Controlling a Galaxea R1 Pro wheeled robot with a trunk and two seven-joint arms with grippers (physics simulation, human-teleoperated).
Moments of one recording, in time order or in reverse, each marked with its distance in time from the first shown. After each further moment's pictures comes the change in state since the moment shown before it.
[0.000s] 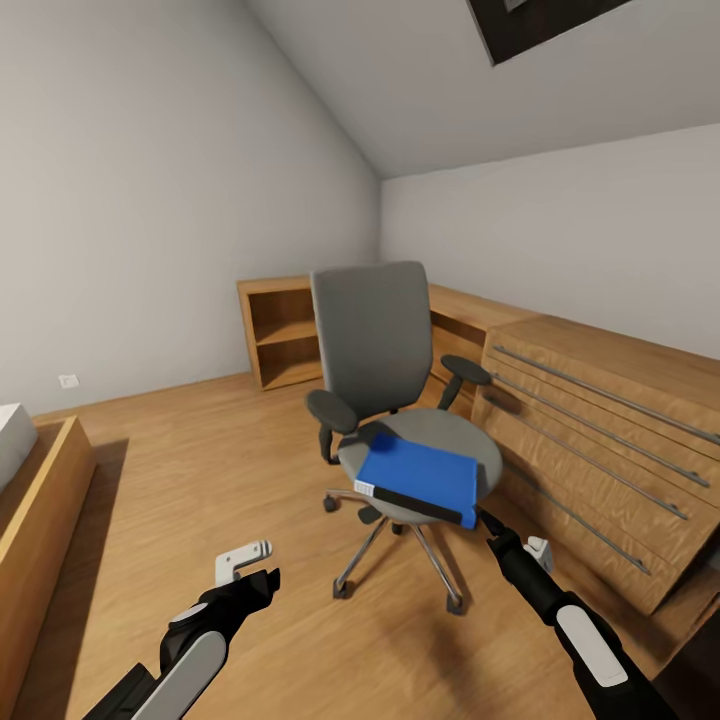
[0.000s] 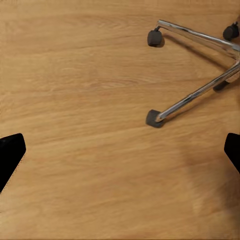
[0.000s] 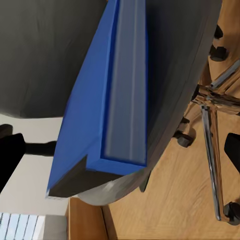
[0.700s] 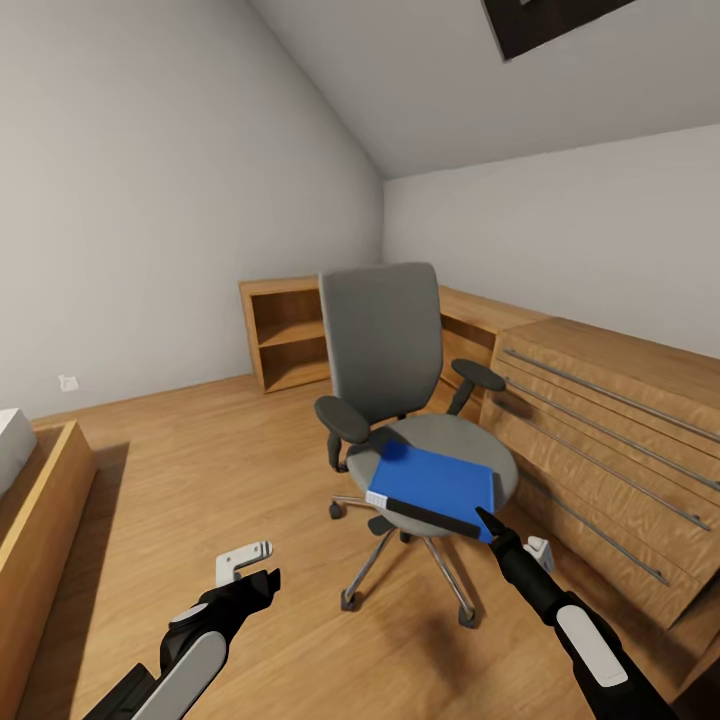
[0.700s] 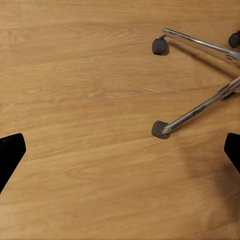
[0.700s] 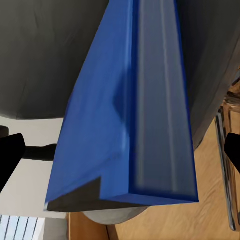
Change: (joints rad) left arm 0.000 0.000 -0.002 0.000 0.001 0.001 0.000; right arm 0.000 0.000 0.000 0.000 0.000 0.000 0.000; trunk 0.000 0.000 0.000
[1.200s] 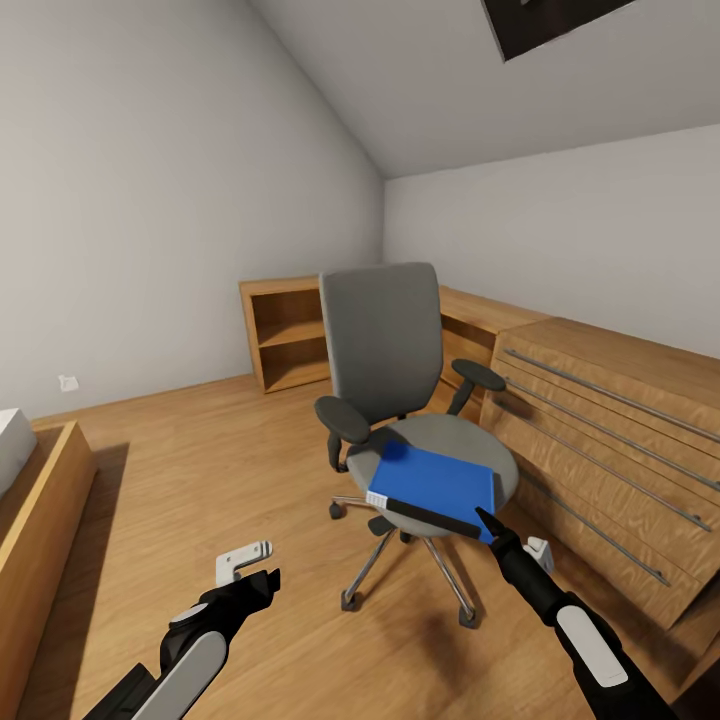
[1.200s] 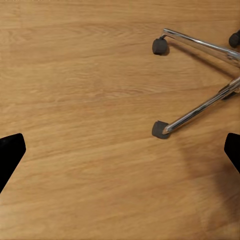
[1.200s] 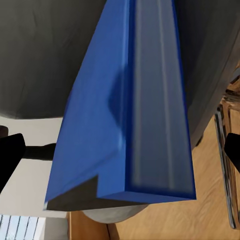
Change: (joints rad) left arm 0.000 0.000 0.000 0.000 0.000 0.000 0.001; right arm 0.000 0.000 -0.001 0.003 -0.002 0.007 -0.001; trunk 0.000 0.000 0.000
